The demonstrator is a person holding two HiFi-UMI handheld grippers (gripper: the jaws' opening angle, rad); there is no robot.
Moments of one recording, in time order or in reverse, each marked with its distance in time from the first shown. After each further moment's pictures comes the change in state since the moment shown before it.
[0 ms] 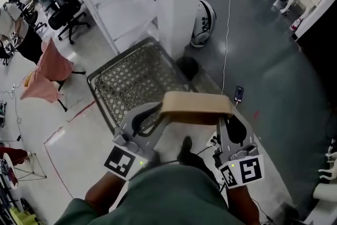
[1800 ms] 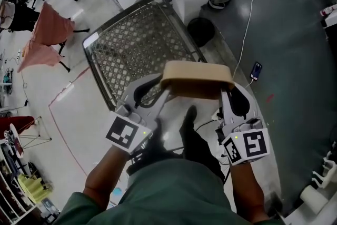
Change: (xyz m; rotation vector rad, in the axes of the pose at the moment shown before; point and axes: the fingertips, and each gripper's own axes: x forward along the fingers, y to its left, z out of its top) left arm 0.103 0.071 -0.158 -0.153 0.247 0.124; right arm 0.127 -0.085 -0.144 0.126 0.234 0.123
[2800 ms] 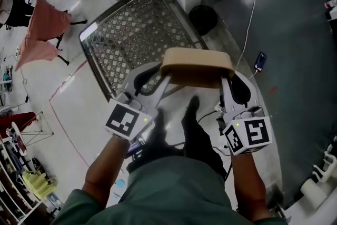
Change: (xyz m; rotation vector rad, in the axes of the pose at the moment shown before) left arm 0.025 0.030 -0.036 -0.024 0.061 -0.005; right arm 0.039 -0.012 -0.031 0.033 0.055 -0.012
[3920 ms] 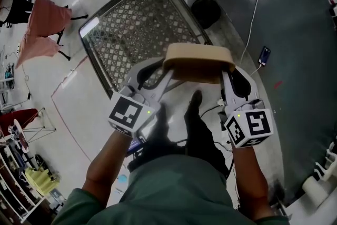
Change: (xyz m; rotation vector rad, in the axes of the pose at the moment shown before) left arm 0.009 -0.002 -0.031 -0.015 0.059 -0.008; right arm 0.008 -0.008 -0.035 0.052 0.063 -0.008
